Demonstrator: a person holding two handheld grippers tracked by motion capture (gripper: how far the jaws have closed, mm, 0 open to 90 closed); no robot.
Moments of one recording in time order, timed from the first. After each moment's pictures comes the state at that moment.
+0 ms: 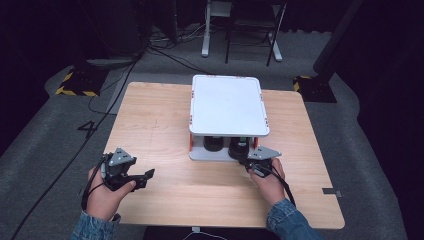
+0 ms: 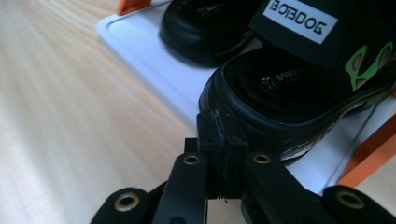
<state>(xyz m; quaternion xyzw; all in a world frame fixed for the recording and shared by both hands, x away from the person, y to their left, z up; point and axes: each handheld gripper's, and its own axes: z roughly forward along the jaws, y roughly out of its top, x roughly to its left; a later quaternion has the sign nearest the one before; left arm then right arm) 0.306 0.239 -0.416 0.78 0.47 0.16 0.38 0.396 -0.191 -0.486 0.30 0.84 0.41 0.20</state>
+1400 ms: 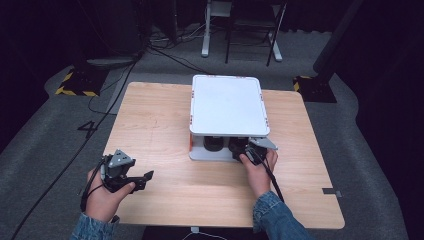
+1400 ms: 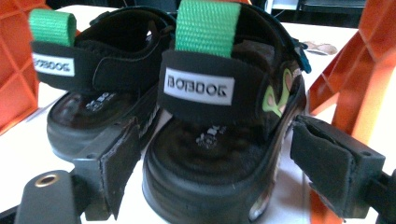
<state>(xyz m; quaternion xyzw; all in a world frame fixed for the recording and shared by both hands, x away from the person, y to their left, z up) 0.305 0.240 -0.421 0.79 0.47 0.16 0.37 0.427 -0.167 -0.493 0.48 0.69 0.46 0.28</state>
